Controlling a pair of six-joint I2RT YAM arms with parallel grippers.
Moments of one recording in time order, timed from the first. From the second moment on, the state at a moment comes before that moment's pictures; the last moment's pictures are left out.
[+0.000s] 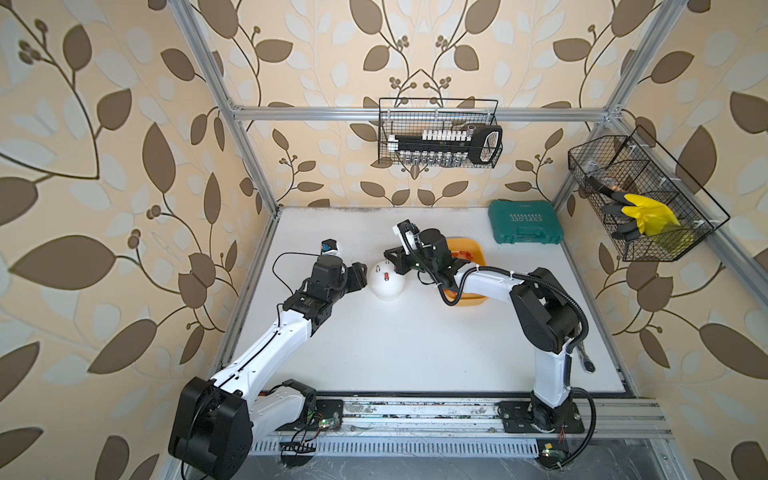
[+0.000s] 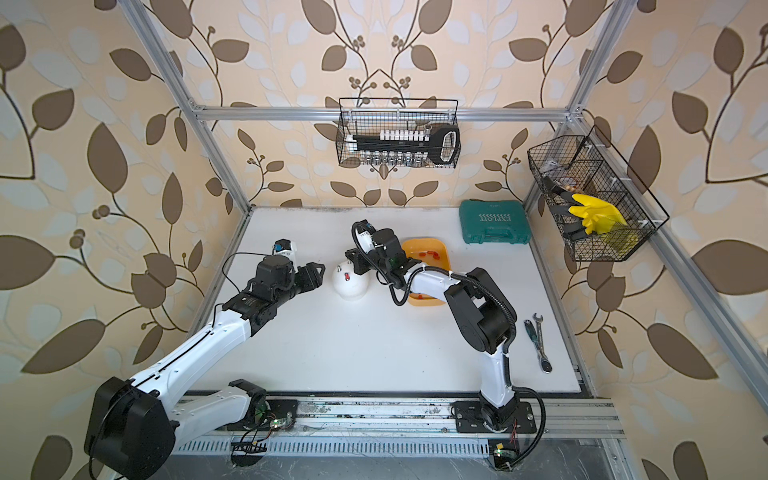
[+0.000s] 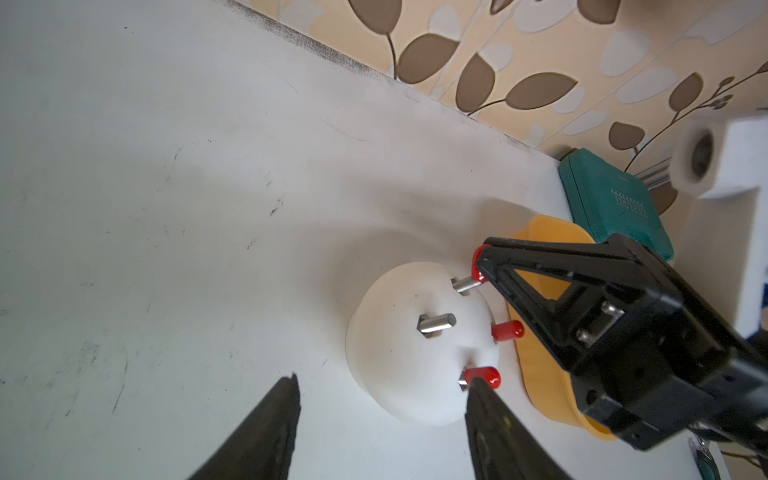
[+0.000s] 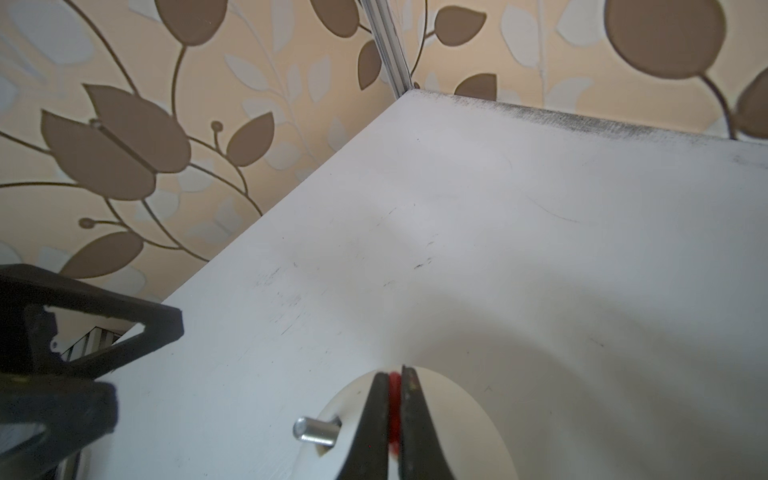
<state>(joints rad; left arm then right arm) -0.32 1.10 0.71 -0.16 0.00 -0.58 0.62 1.99 1.29 0.33 -0.31 0.27</state>
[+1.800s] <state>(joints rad) -0.32 1.10 0.68 -0.13 0.00 -0.56 0.55 2.02 0.99 0.88 -0.50 0.32</state>
